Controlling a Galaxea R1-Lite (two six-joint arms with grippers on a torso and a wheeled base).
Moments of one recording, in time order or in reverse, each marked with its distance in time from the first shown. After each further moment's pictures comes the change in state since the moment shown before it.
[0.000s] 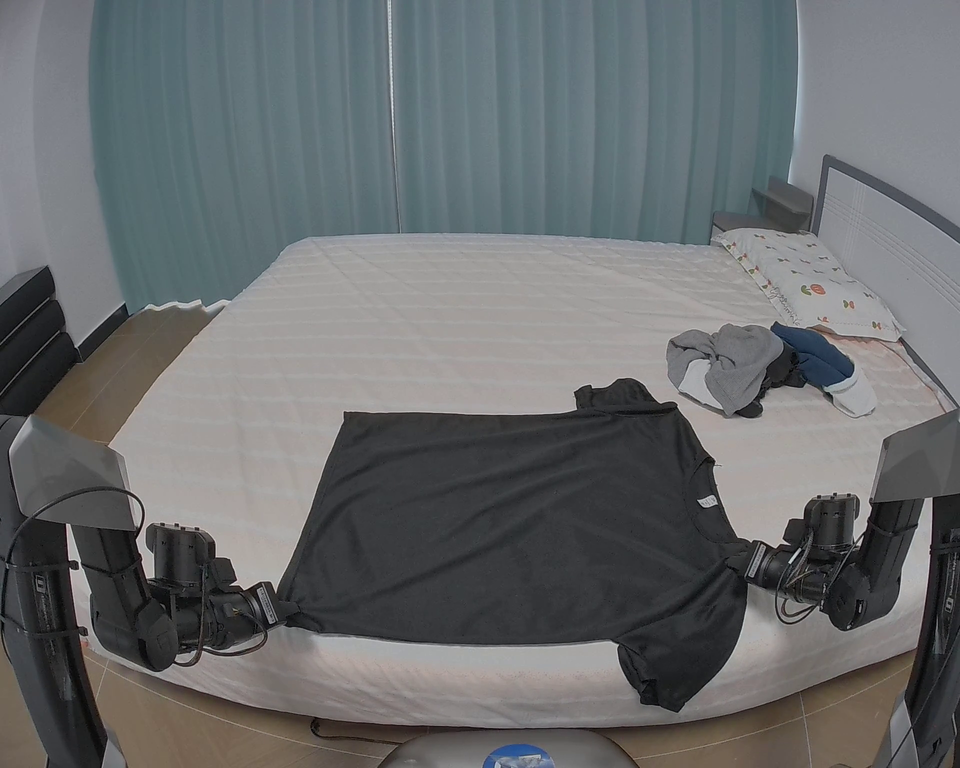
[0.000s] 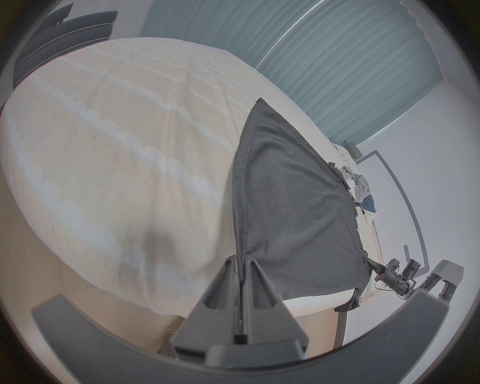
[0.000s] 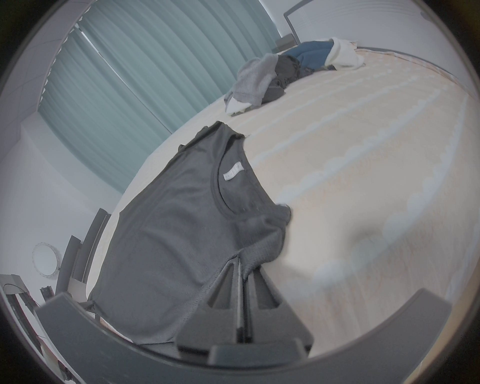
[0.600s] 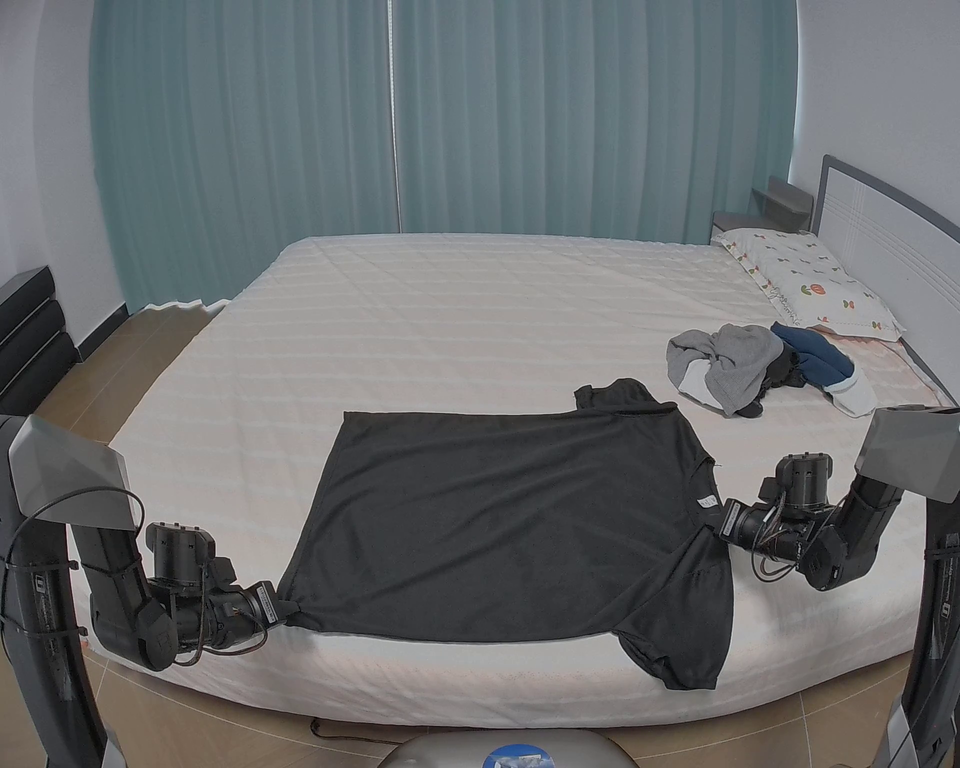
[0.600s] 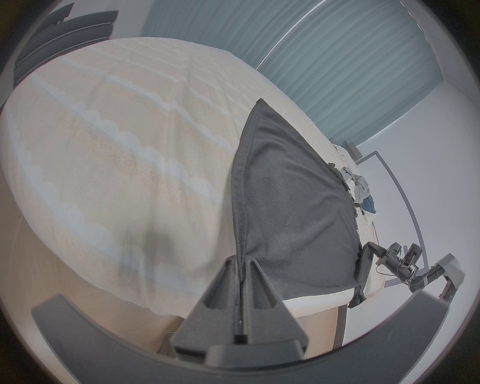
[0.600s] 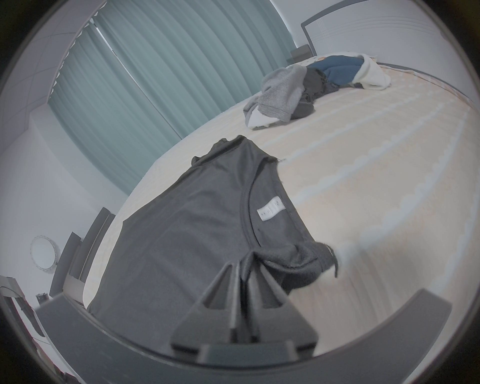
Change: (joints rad) left arm 0.000 -0.001 -0.002 0.001 0.000 -0.005; right arm 0.071 -0.009 -0.274 0.205 -0.057 -0.002
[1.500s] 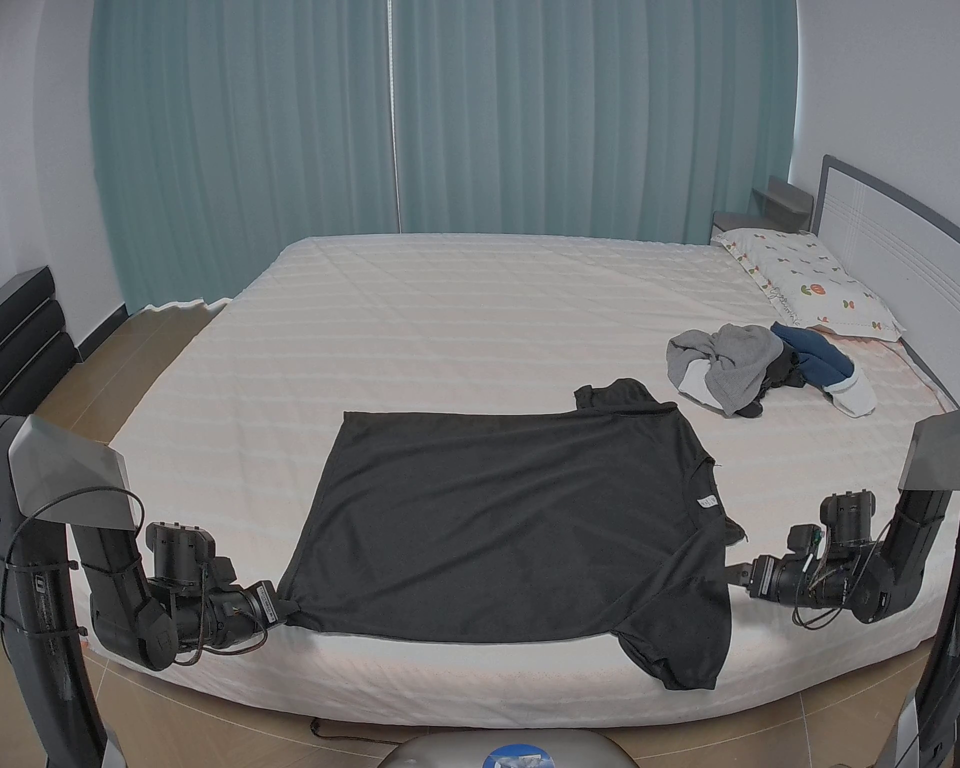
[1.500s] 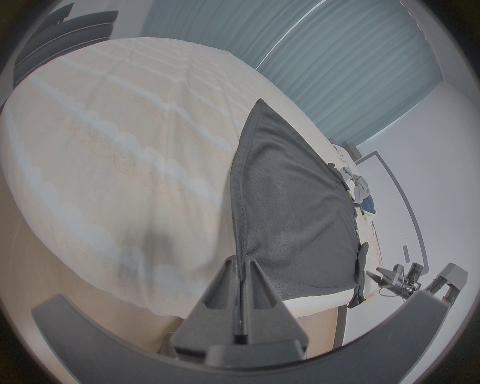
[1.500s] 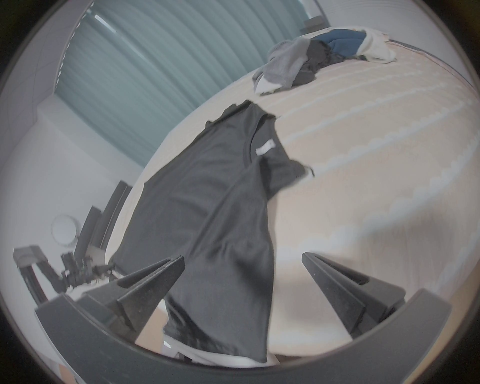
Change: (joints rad) left arm 0.000 0.000 -0.001 0.000 -0.001 0.000; right arm -0.099 -0.127 0.320 -0.004 0.258 -0.145
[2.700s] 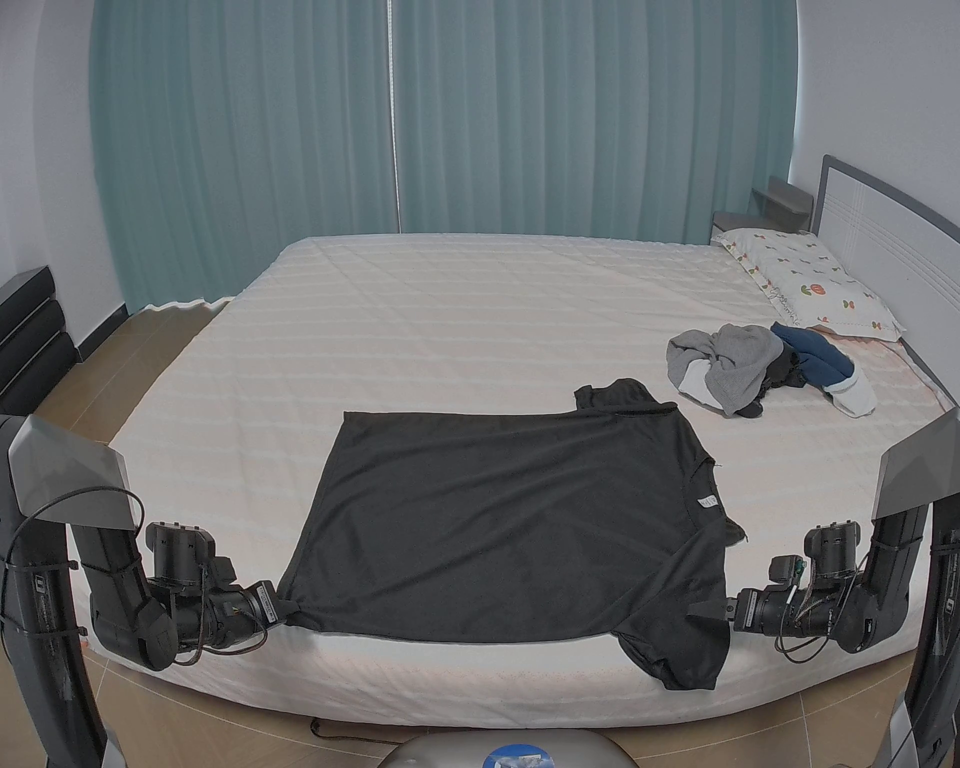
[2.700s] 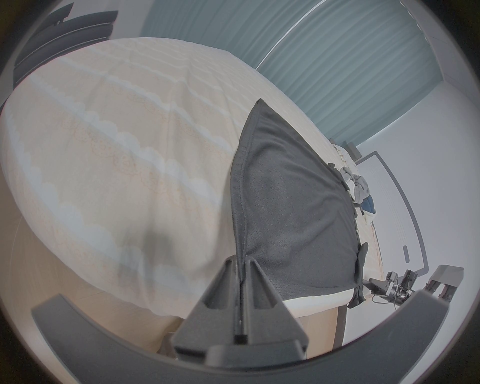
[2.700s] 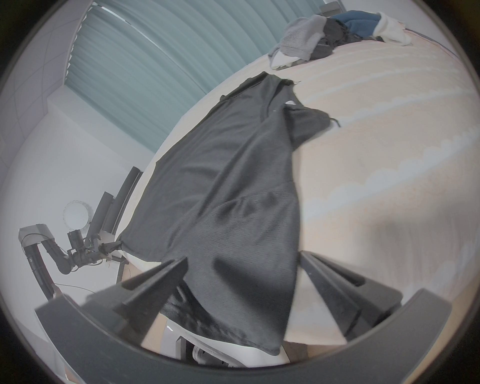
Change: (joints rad) left arm 0.000 0.000 0.000 0.000 0.000 0.000; right arm 0.041 0.124 0.108 -0.185 0.071 -0.017
